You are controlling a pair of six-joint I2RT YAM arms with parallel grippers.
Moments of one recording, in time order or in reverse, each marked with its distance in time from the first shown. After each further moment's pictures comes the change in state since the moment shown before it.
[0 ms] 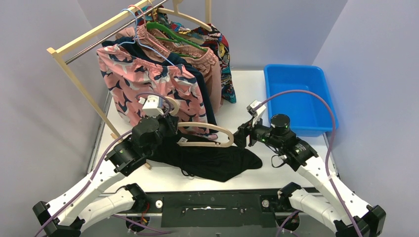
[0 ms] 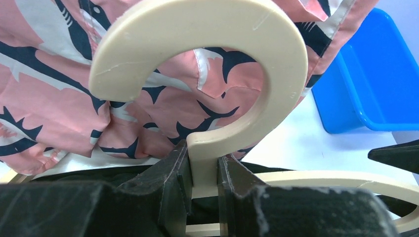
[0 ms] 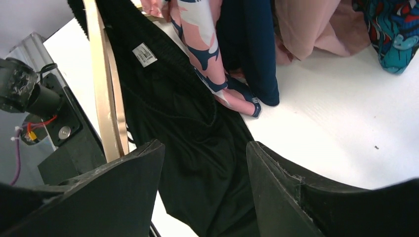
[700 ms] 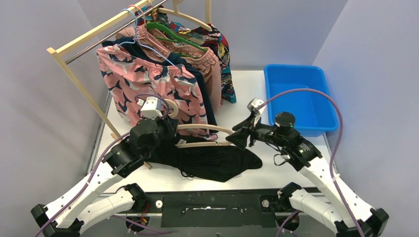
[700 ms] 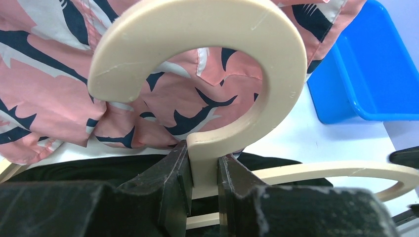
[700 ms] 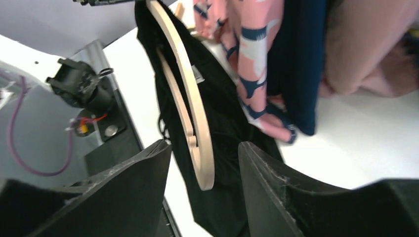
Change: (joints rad) left arm 0.000 -0.029 0.000 -0.054 0.037 -0.031; right arm 0.000 -0.038 0.056 0.020 -0.143 0.006
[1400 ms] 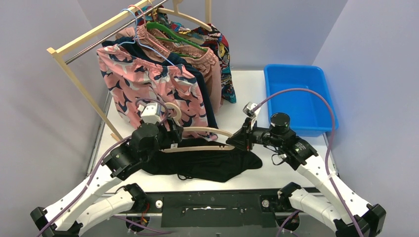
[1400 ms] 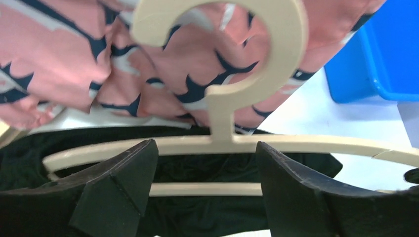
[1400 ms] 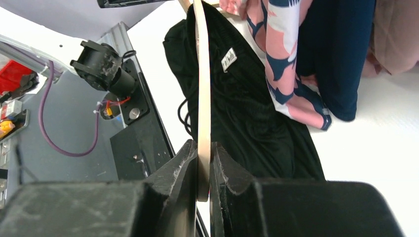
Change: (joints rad) left arm 0.002 -0.020 -0.028 -0.090 0.033 -0.054; right arm 0.003 0.048 -0.039 0.019 -0.138 0.071
